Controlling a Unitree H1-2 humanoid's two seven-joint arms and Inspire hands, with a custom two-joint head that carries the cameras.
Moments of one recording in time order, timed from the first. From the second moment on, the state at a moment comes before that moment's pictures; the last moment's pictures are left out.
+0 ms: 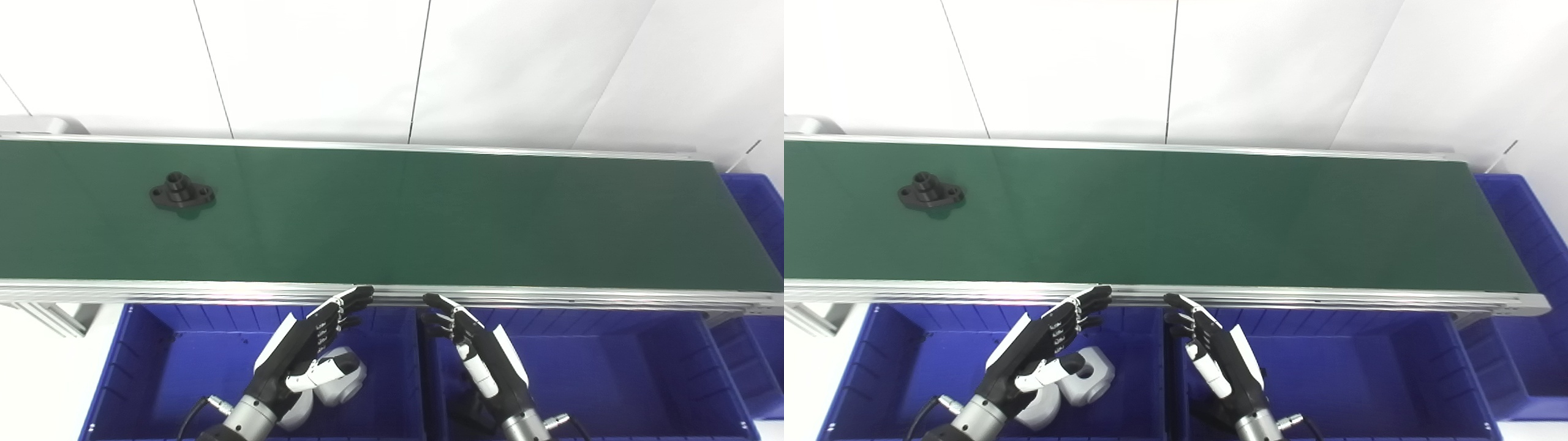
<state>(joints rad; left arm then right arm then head) 0.19 0.09 -0.29 -0.05 -0.01 -0.13 -0.31 0.24 -0.08 0.18 0.06 -0.07 -0.29 0.14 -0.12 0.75</state>
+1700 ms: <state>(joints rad) 0.15 0.05 -0.30 0.22 0.01 -0.34 -0.31 0.18 -0.11 0.17 0.30 -0.02 -0.42 0.16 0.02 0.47</state>
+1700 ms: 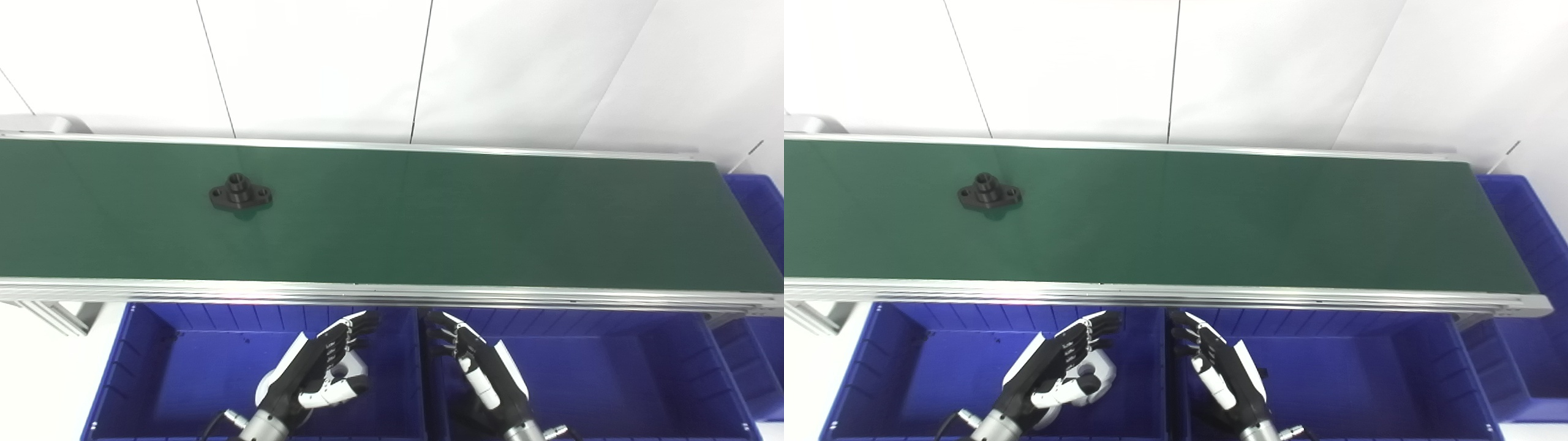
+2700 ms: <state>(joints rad) 0.13 0.02 -0.30 0.28 0.03 -0.35 -0.29 0.20 -0.16 0.17 0.21 -0.03 -0.44 0.16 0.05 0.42</state>
